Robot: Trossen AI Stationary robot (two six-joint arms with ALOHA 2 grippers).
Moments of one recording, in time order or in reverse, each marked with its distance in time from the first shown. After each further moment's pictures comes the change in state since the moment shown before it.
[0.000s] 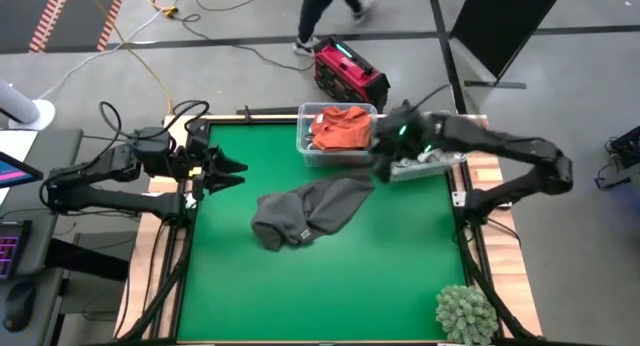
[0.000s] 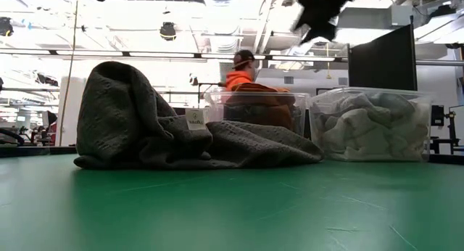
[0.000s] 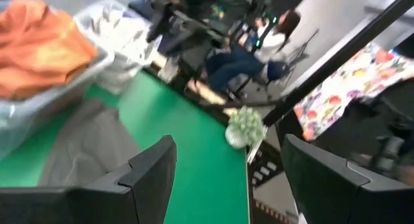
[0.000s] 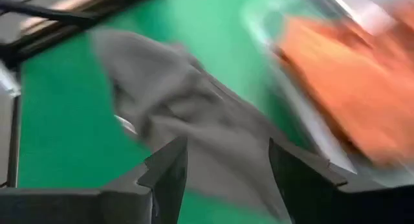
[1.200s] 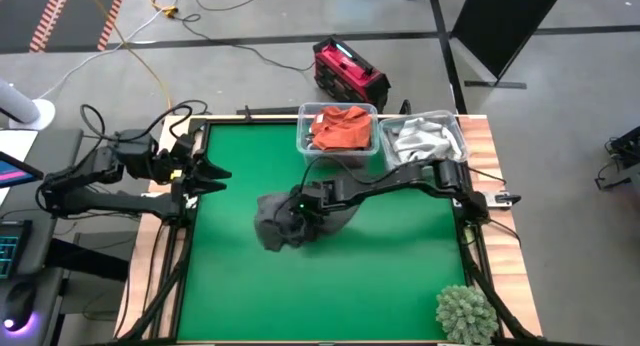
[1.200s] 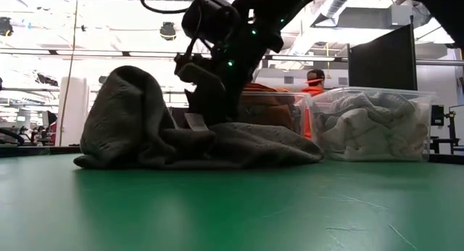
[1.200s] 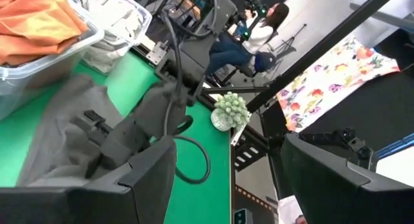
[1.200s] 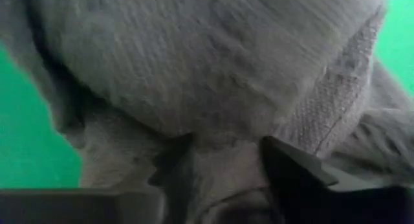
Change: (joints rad) left arm 0.000 -0.118 0.000 -0.138 0.063 -0.053; right arm 0.304 0.898 0.332 0.363 0.099 -0.064
